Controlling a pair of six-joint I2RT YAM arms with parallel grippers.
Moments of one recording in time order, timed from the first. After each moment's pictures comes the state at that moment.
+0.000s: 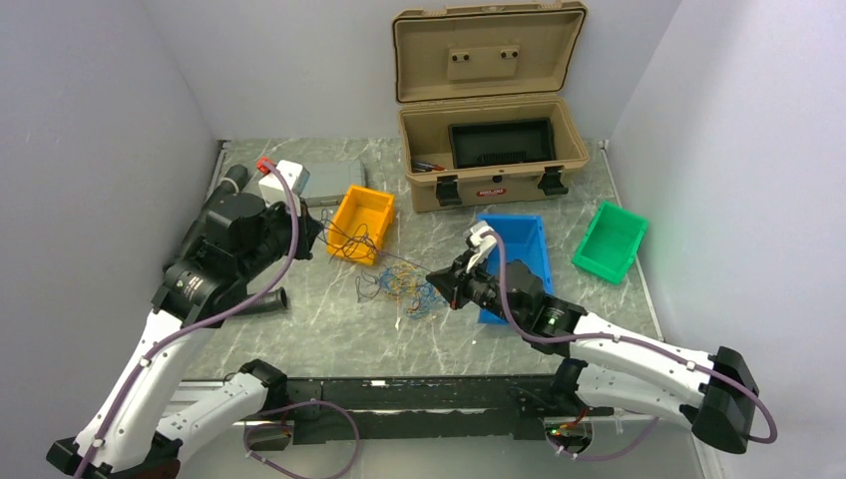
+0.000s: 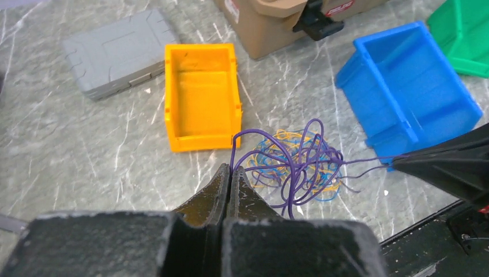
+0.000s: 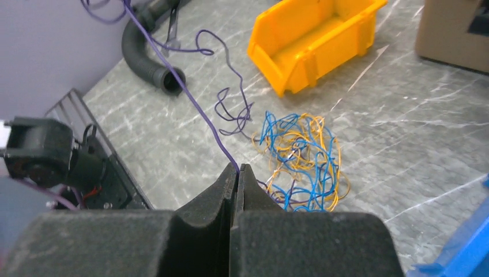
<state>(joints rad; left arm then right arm) -0.48 0.85 1.21 -0.73 -0.01 -0.15 0.98 0.91 0.55 0.16 0.08 0.36</state>
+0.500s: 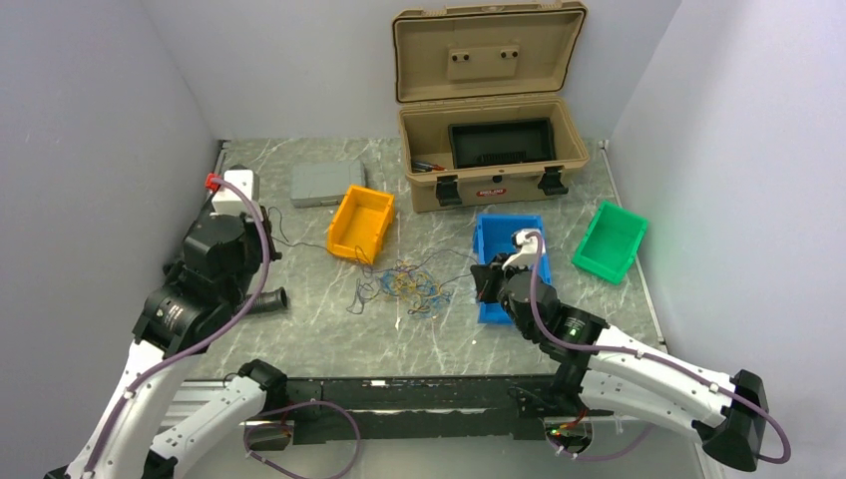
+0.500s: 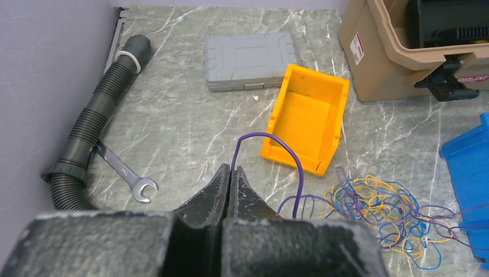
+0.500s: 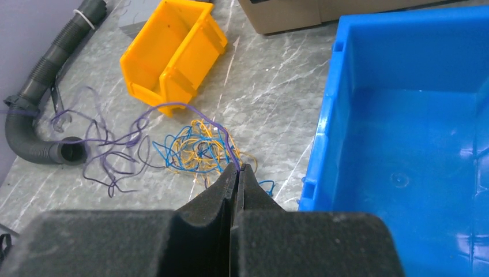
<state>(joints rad) -0.47 0.74 1.17 -0.77 -0.47 -0.20 0.98 0.73 0.51 -0.10 0.57 0.59</state>
